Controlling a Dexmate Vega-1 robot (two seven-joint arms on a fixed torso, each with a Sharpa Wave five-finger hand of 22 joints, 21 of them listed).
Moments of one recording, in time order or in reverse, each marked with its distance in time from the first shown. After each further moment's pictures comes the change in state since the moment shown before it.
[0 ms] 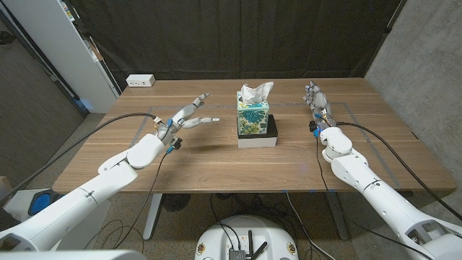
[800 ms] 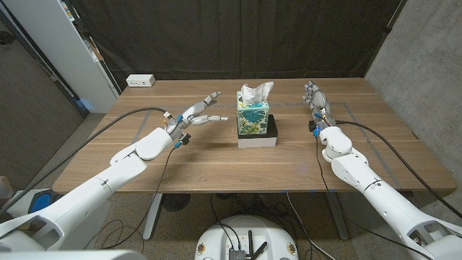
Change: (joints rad) left arm -0.131 -0.072 0.083 0.132 -0.022 -0.104 -0.114; left_hand 0.019 0.007 -0.017 0.000 0.007 0.000 0.000 0.000 0.000 -0.004 -0.004 0.000 0.000 0.001 -0.001 0.000 0.000 0.009 -0.002 0.000 0.000; right arm -0.005 -0.008 -0.003 -0.022 -0.021 -0.012 -0.011; right_hand 0.000 0.000 0.000 -0.008 0.000 0.000 0.000 0.000 0.000 0.000 0.000 0.001 0.000 0.000 0.000 -0.008 0.000 0.000 0.000 -0.003 0.000
